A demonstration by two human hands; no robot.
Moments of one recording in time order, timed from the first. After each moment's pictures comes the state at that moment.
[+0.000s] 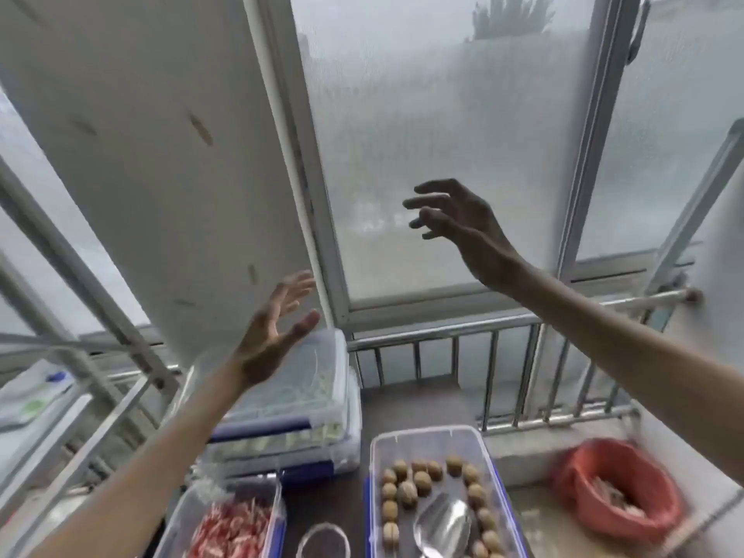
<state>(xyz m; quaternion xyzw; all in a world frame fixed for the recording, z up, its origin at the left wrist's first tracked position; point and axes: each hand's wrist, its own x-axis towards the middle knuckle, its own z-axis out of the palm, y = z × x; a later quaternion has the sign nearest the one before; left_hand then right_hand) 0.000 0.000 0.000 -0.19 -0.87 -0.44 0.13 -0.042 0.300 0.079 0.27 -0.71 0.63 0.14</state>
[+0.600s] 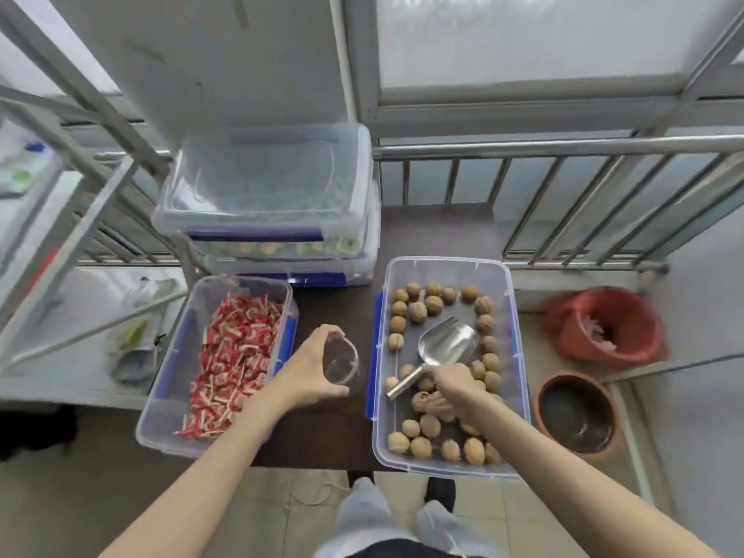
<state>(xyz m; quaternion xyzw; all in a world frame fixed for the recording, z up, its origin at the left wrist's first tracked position) 0.123 -0.015 -0.285 0.03 -0.91 -0.36 -0.21 0.089 0.243 -0.333 -0.33 -0.72 0.49 -0.37</state>
